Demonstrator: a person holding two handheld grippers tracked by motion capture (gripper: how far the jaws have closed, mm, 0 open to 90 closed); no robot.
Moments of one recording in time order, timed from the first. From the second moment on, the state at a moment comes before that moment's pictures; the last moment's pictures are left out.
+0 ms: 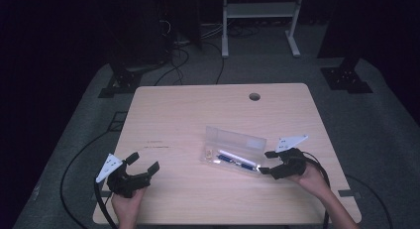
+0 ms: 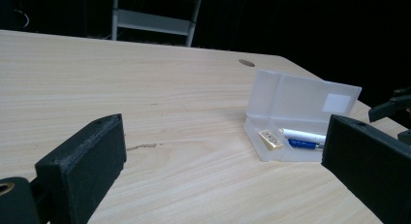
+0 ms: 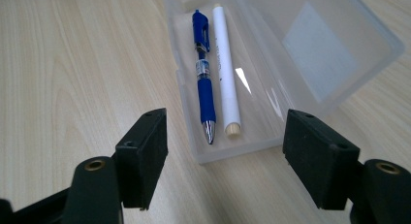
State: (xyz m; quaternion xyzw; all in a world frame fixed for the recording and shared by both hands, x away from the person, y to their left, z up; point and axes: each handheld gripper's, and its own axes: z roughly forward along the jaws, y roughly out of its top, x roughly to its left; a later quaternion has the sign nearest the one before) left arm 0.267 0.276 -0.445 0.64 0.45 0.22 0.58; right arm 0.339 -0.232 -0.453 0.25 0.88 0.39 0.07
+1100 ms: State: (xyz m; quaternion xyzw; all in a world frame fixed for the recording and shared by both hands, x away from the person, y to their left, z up) left arm 0.267 0.275 -0.446 0.64 0.45 0.22 0.58; right arm 0.319 -0.269 -0.471 0.29 0.87 0.39 0.07
